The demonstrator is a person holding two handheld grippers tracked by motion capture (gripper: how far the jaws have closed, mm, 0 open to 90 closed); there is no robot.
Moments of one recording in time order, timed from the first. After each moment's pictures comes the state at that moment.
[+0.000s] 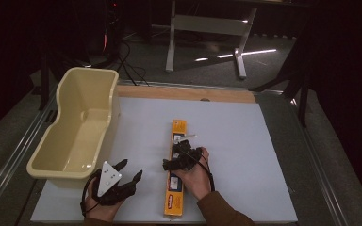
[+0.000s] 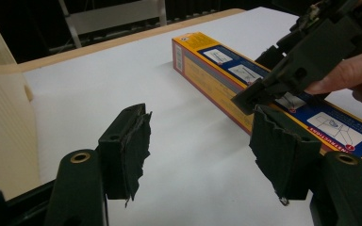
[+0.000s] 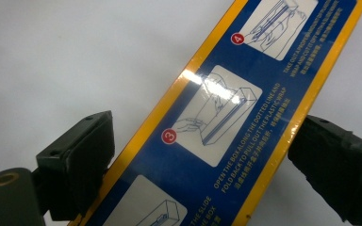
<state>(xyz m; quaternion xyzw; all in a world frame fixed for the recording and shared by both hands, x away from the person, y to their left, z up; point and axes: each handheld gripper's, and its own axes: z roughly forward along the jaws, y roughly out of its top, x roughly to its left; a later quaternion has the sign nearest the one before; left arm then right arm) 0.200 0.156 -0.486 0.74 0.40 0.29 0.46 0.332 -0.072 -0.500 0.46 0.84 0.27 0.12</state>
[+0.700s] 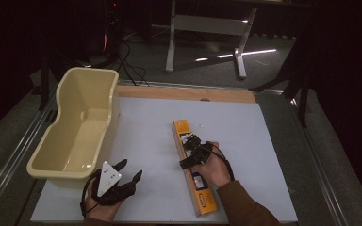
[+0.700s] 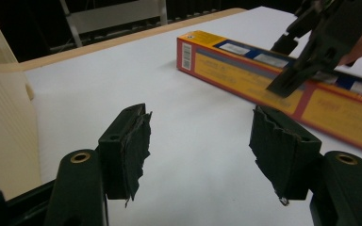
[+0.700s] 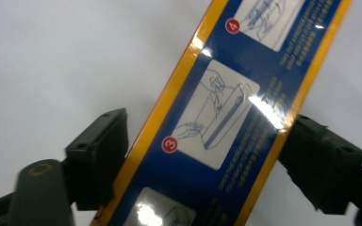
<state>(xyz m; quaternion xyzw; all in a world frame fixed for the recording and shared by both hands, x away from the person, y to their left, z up) 0.199 0.157 -0.485 0.73 0.40 0.29 0.46 0.356 -0.115 -0.485 0.37 0.91 0.17 0.09</state>
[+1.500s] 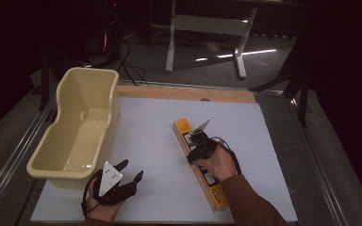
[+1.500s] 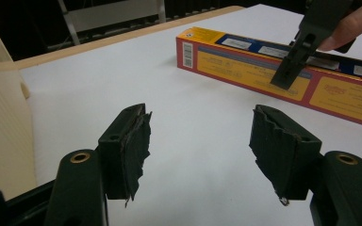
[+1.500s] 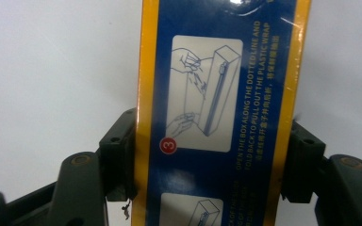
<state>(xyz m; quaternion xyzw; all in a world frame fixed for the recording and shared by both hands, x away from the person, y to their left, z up) 0.200 0.154 -0.487 0.74 0.40 0.29 0.46 0.379 -0.121 -0.487 0.50 0.86 0.08 0.02</state>
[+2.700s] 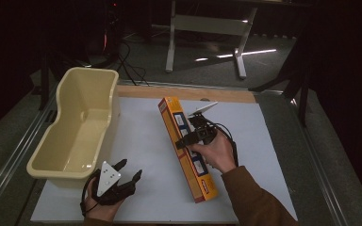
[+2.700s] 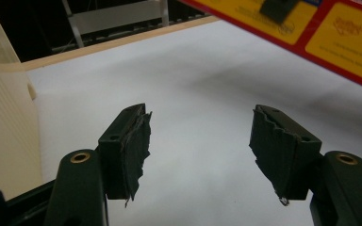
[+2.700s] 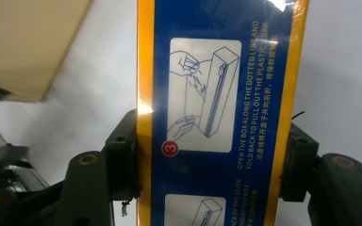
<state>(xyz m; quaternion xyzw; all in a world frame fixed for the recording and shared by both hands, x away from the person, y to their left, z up) 0.200 0.158 -0.486 0.73 0.41 0.29 0.47 0.377 -0.111 -0.410 0.49 0.83 0.26 -0.06</state>
